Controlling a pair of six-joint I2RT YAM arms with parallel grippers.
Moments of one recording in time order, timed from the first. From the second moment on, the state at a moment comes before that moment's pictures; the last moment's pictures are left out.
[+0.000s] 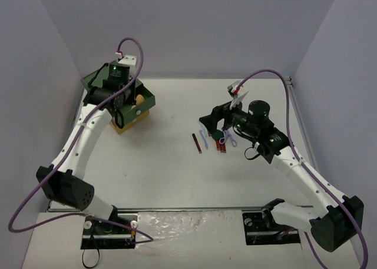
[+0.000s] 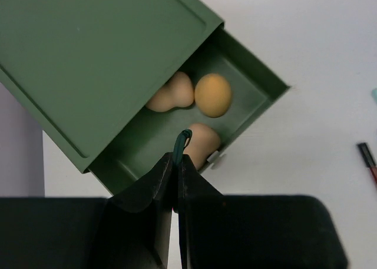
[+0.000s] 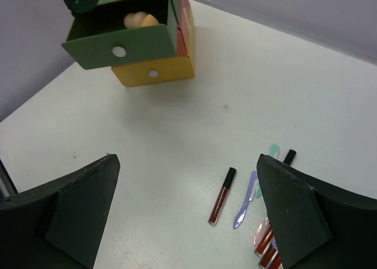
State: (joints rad) left arm -0.30 1.50 1.66 -0.80 -0.23 -0.05; right arm 0.48 1.11 0.94 0.00 -0.33 0.17
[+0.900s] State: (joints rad) left arm -0.29 1.26 1.56 -0.80 -0.28 -0.03; right arm 0.46 1.38 0.95 -0.15 0.03 0.21
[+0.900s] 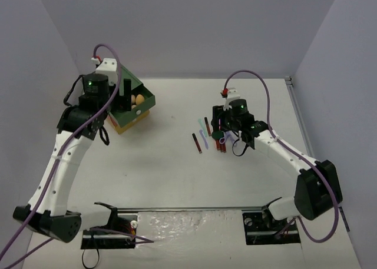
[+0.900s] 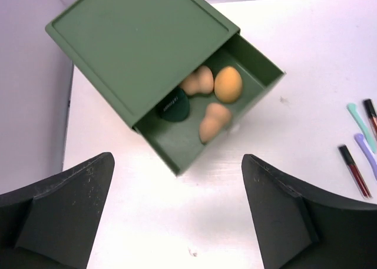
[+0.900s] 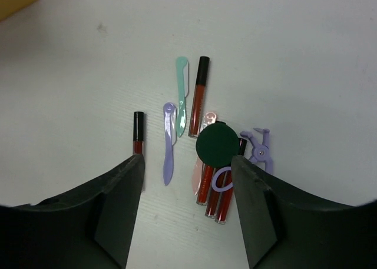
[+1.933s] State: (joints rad) left arm -0.29 1.01 1.09 -0.70 -0.22 -0.09; right arm 0.59 1.85 1.14 -0.31 0.34 0.07
